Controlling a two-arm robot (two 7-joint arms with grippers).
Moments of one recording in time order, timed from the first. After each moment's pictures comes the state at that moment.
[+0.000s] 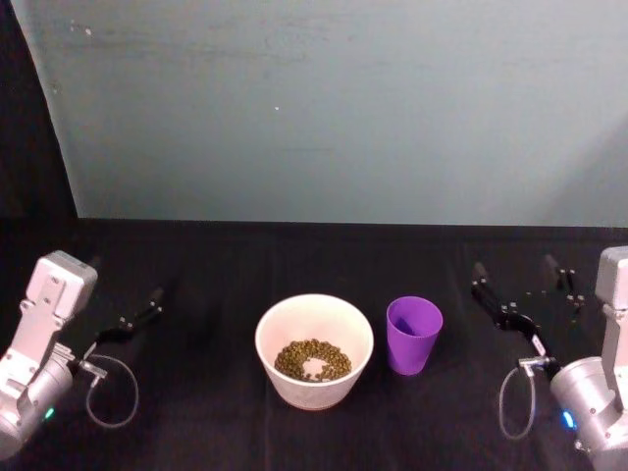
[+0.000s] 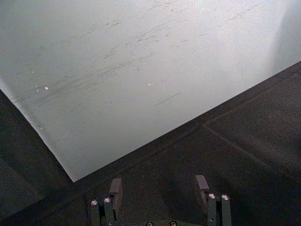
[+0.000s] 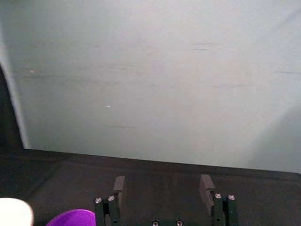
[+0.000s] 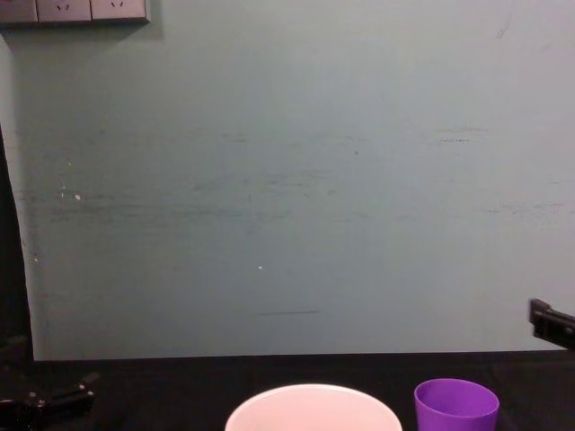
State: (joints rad) left arm -0.20 0.60 0.45 -1.41 -0.25 -0.12 0.03; right arm 0.00 0.23 -0.13 -1.64 0.16 -0.01 0.00
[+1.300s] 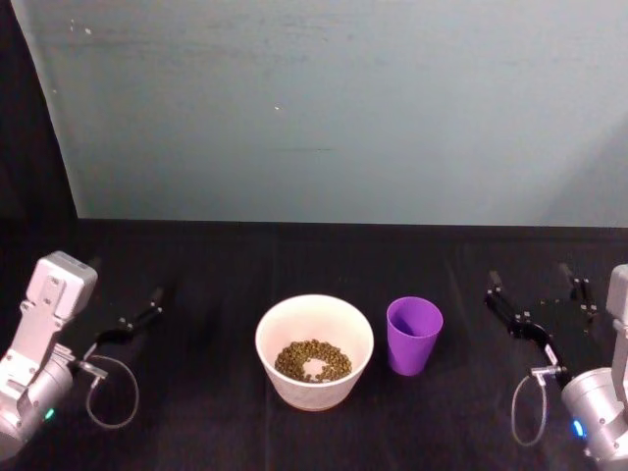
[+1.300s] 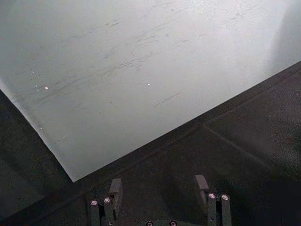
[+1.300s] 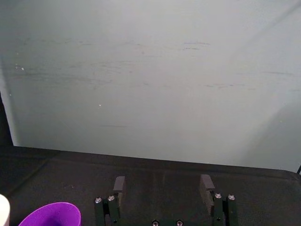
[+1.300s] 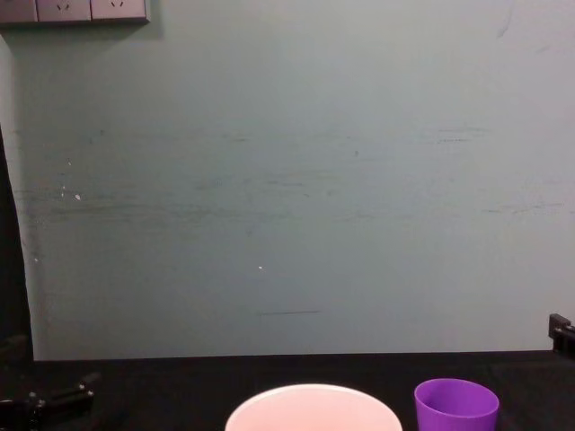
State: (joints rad) left arm -0.20 0.60 0.45 -1.41 -0.25 -0.12 0.03; right arm 0.00 0.22 -0.09 -1.57 0.14 -0.08 0.03
